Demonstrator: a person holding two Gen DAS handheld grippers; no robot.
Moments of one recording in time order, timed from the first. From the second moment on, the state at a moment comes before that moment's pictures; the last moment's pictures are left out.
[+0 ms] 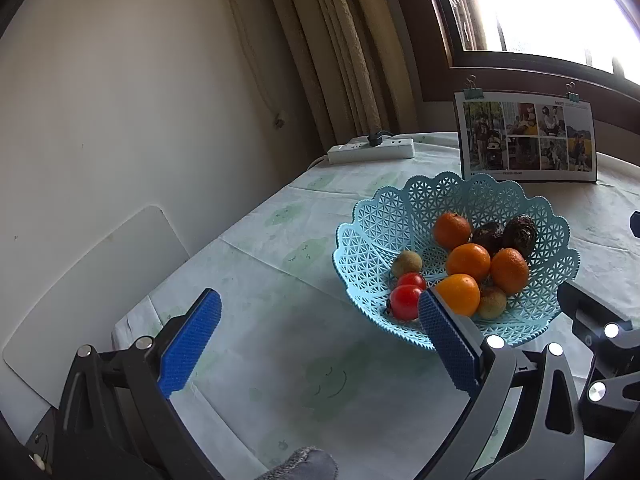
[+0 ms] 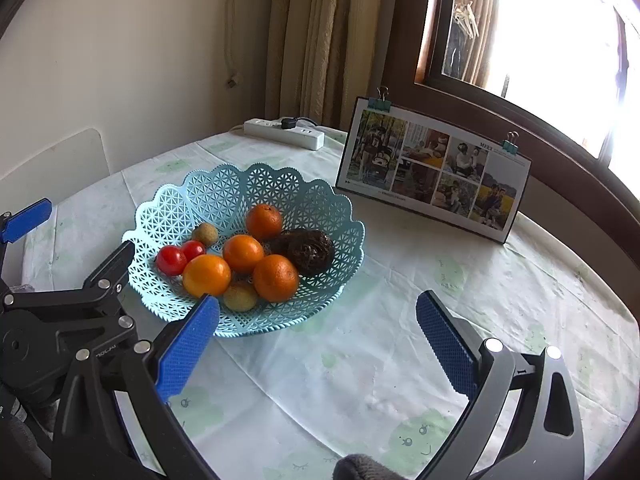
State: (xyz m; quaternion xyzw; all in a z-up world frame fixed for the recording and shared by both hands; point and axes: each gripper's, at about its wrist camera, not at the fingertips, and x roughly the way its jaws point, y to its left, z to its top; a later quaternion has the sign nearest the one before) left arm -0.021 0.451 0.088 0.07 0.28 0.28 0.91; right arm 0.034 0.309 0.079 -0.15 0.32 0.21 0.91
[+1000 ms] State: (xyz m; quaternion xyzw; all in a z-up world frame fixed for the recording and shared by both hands) left arm -0.022 0.438 0.087 0.08 0.28 0.28 0.91; right arm 0.046 0.286 0.073 -0.12 0.33 0.20 0.91
